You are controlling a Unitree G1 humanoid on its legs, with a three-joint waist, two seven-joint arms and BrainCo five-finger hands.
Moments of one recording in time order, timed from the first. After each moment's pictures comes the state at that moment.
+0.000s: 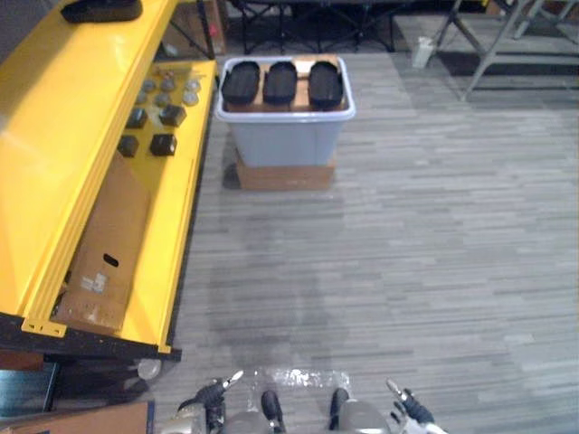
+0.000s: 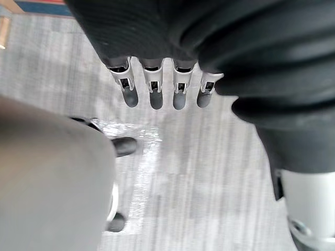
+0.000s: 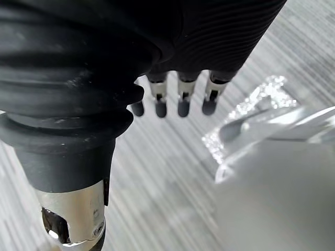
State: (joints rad) left arm 0.00 0.11 0.02 0.96 -0.20 0.18 -0.01; right arm 0.14 -0.04 -0.36 0.99 0.31 -0.04 0.13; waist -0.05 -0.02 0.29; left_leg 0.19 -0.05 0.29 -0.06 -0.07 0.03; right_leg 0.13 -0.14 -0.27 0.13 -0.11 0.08
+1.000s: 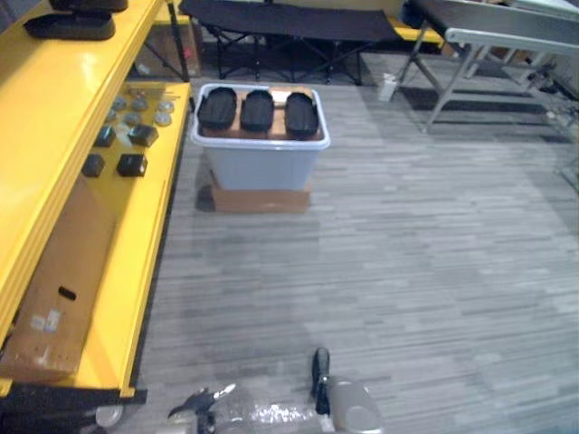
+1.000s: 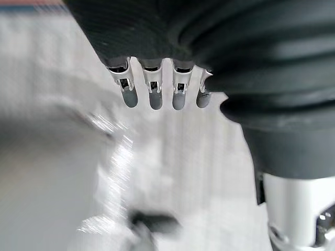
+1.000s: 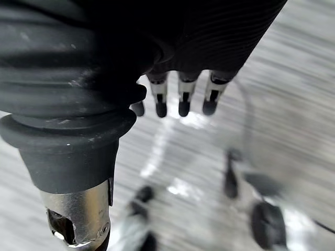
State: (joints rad) left arm -0.04 0.06 0.02 0.99 -0.23 0.18 0.03; right arm 0.39 0.08 -0.43 1.09 0.50 0.14 0.15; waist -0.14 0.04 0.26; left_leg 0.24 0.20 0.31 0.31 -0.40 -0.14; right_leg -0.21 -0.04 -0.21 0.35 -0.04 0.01
